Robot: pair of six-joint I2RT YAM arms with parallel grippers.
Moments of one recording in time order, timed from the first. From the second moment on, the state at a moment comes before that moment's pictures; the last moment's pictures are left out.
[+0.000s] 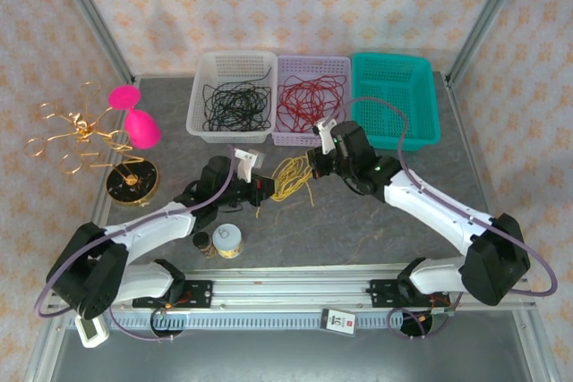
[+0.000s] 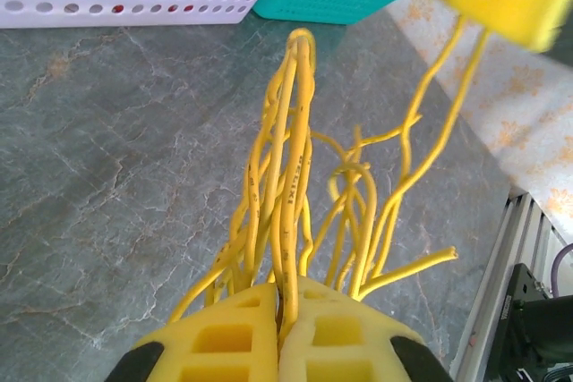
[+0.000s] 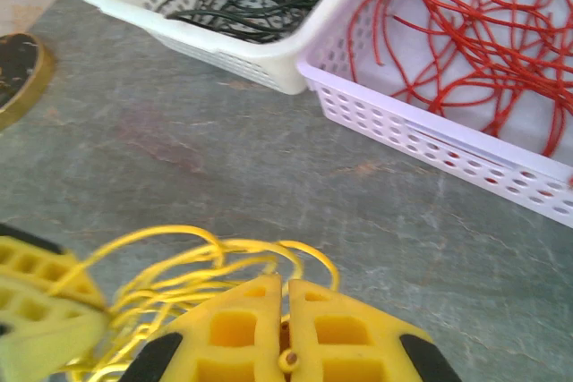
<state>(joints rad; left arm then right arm) -0.53 1.22 0.51 0.25 0.42 -0.48 0.65 1.30 0.96 -0.29 -0.05 0.23</state>
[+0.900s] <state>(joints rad) -0.52 1.05 0.77 -0.05 0.44 -0.38 0.42 0.95 0.56 -0.15 0.01 0.54</state>
